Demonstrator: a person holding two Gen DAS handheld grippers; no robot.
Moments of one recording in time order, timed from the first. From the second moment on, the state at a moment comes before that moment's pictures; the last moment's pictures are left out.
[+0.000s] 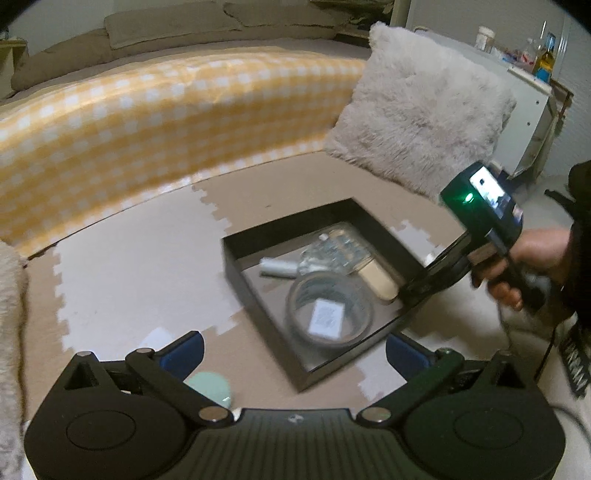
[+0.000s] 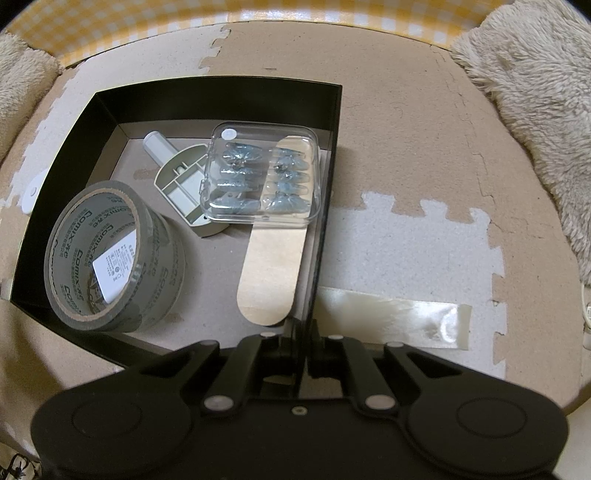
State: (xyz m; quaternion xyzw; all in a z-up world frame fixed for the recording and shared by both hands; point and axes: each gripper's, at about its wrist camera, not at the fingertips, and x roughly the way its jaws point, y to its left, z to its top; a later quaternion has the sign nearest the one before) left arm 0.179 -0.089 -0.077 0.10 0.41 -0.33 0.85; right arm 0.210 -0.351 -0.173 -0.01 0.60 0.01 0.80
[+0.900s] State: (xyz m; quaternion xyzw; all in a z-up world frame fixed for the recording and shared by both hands) left arm 0.201 -0.016 -0.180 -0.12 0.56 -0.11 0.81; right arm 0.209 -0.352 -0.173 -0.01 0.60 0.01 0.80
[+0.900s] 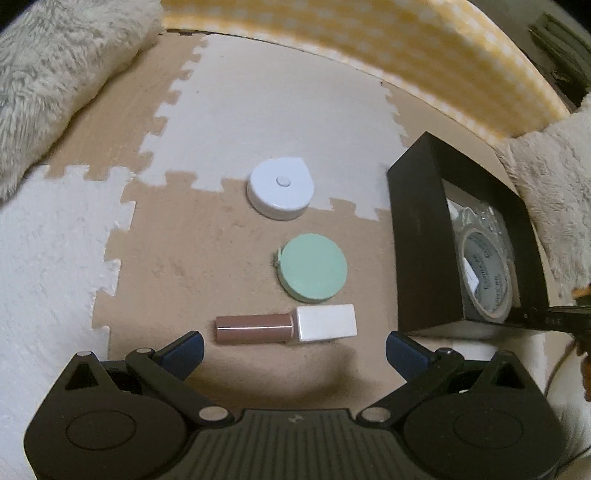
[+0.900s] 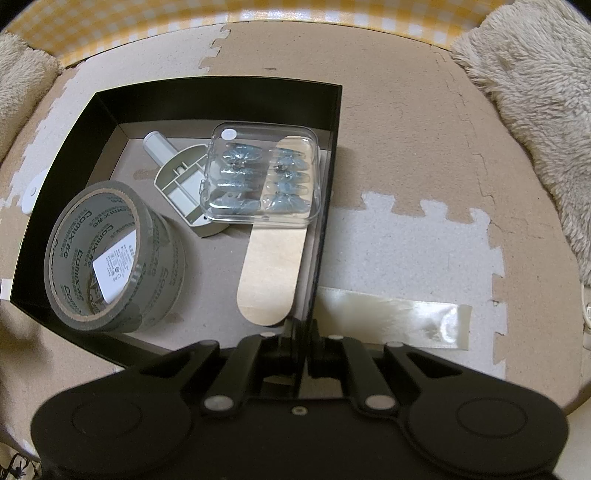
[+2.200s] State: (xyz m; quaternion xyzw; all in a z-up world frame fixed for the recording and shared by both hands) left arm 0.182 -0.069 -0.129 -0.08 0.44 -0.17 0.88; right arm 0.209 -0.351 -0.172 -0.01 0.60 0.01 0.80
